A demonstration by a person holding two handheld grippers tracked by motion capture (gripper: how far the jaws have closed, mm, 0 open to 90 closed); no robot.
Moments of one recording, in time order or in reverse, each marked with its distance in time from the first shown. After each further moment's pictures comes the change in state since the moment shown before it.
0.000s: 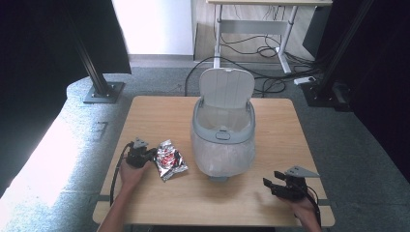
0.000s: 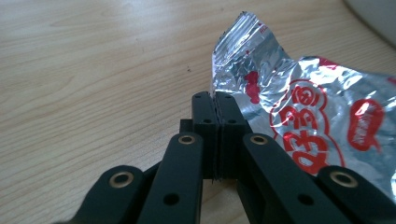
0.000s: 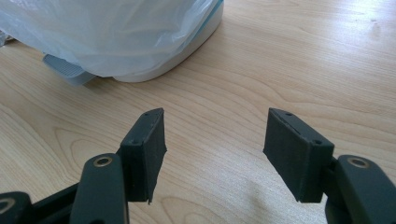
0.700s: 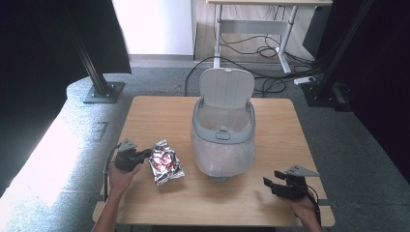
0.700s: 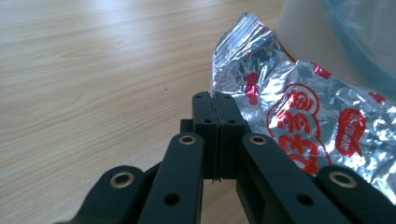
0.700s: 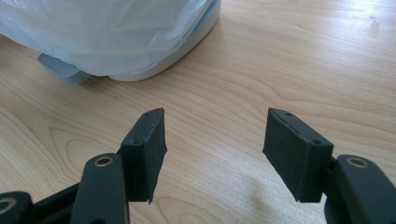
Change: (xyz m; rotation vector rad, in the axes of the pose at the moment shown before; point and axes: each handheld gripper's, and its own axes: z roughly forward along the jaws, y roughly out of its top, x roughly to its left) left arm -0.008 0.004 -0.053 -0.072 -0.079 0.000; right arm -0.003 0.000 0.002 0.007 0.000 0.006
